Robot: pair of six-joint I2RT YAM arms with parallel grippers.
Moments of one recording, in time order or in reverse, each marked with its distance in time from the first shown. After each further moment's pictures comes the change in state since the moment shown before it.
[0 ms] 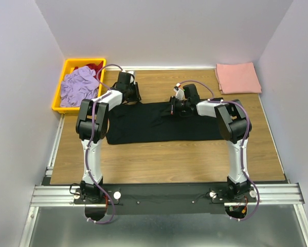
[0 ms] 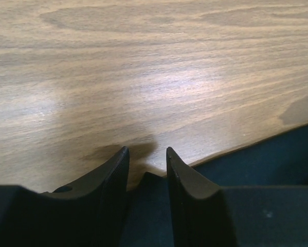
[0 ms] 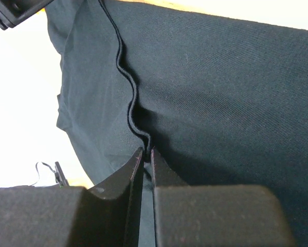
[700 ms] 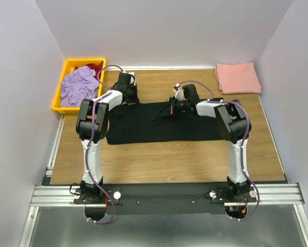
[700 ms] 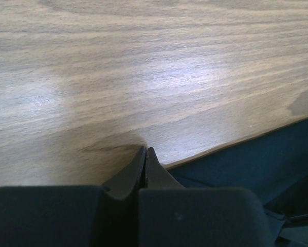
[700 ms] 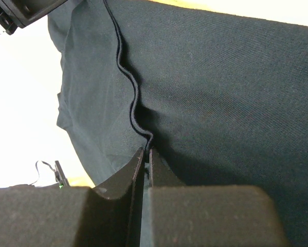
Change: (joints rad) left arm -0.002 0.000 0.002 -0.041 0.003 0.017; right arm 0.006 0.000 0.000 0.000 -0.002 -0.001
